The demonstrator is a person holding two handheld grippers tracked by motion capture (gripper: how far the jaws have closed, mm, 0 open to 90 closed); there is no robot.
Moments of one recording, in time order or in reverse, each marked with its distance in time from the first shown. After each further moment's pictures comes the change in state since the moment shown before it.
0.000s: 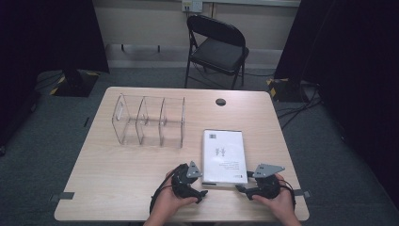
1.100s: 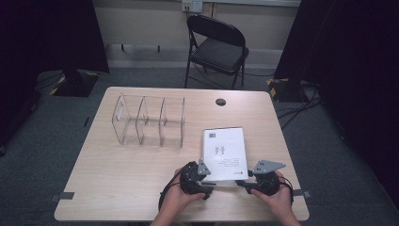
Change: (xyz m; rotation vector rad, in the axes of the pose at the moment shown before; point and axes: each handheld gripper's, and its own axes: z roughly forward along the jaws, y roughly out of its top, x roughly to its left) left arm -0.006 0.017 0.015 0.043 0.026 0.008; right arm 0.003 0.018 -0.008 -0.030 -0.016 0.035
